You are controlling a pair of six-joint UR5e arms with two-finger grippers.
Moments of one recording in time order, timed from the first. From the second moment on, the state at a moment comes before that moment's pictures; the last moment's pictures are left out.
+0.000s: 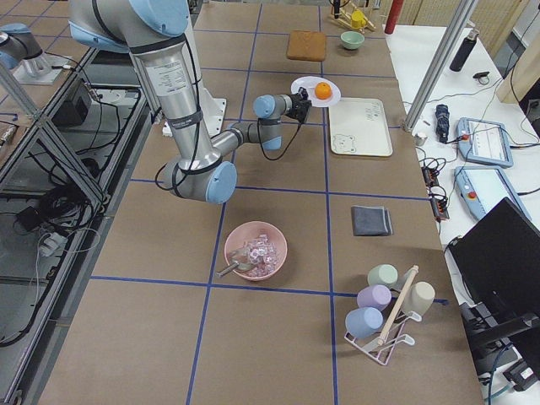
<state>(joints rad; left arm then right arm) -1.27 -1.93 -1.61 -1.58 -2.10 -0.44 0.52 -1.00 1.36 -0.28 1.40 2.00</state>
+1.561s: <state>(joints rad) -1.27 -1.94 -1.57 -1.61 -2.10 -0.45 0.62 -0.75 1.00 -0.49 1.43 2.14</state>
